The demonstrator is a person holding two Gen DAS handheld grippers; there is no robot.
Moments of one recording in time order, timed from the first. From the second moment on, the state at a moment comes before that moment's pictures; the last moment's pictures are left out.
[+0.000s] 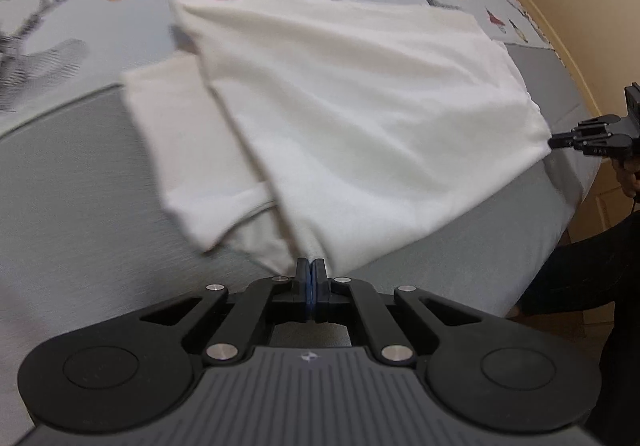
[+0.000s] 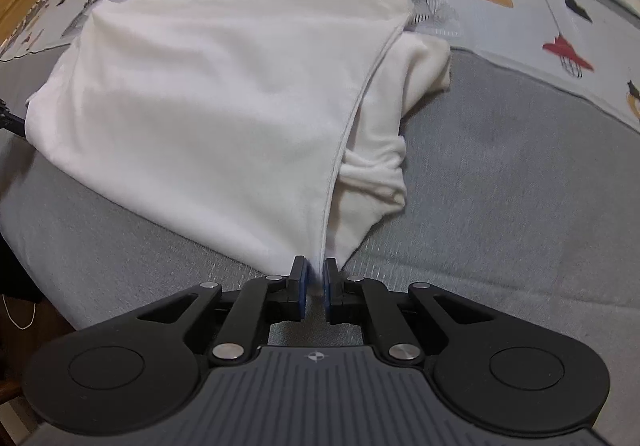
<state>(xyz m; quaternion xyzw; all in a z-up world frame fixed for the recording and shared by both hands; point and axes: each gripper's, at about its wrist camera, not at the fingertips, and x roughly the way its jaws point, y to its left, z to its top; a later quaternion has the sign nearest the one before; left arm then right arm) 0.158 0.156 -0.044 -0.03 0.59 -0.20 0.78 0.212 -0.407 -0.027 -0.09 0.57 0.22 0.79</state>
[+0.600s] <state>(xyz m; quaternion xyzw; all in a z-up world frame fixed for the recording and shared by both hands) 0.143 0.129 -0.011 -0.02 0.51 -0.22 0.83 0.213 -0.438 -0.014 -0.06 0.55 0.16 0.82</state>
